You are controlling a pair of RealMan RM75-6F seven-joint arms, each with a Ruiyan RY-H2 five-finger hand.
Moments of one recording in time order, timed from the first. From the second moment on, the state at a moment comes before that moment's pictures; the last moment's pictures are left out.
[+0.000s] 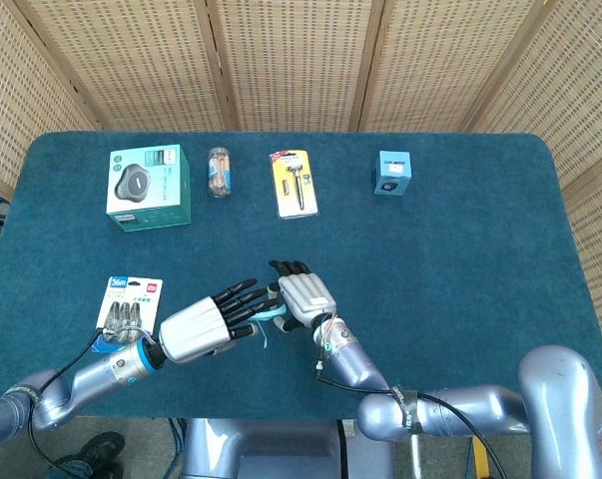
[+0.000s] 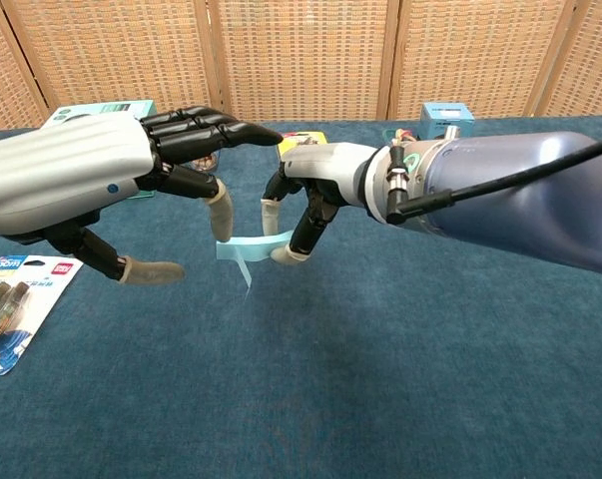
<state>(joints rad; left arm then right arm) -0.69 -1.50 0.01 -1.23 2.07 1.35 -0.11 1.10 -1.65 0.32 -1.76 -0.40 1.02 -0.58</state>
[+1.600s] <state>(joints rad) -0.68 -1.63 0.04 -0.93 1.97 1.65 -0.18 1.10 -1.58 0.31 -1.79 -0.39 1.04 -0.51</state>
